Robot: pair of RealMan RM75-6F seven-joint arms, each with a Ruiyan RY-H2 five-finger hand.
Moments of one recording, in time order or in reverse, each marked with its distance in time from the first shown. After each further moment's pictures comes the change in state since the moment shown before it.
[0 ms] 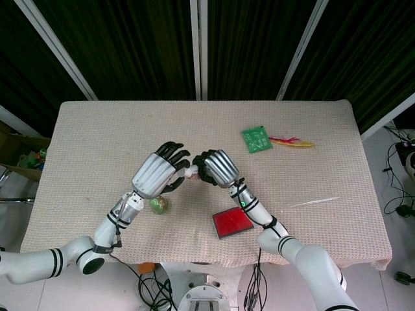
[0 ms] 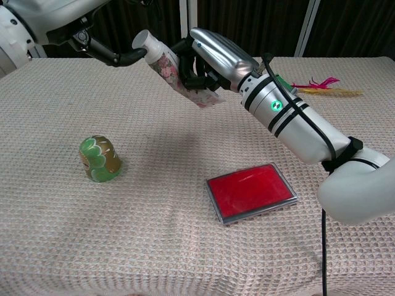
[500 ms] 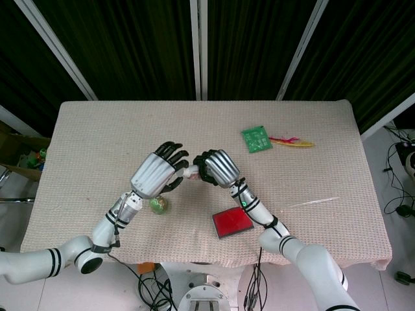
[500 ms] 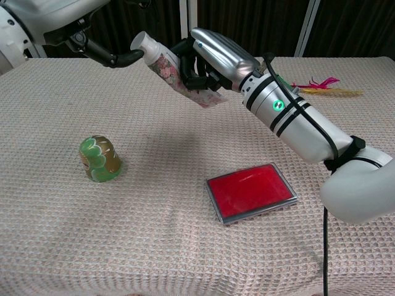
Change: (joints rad) left arm 0.001 0.014 0.006 0.000 0.003 -0.004 0.019; right arm -0.002 0.009 -0.007 -0.004 -0.007 0.002 -0.004
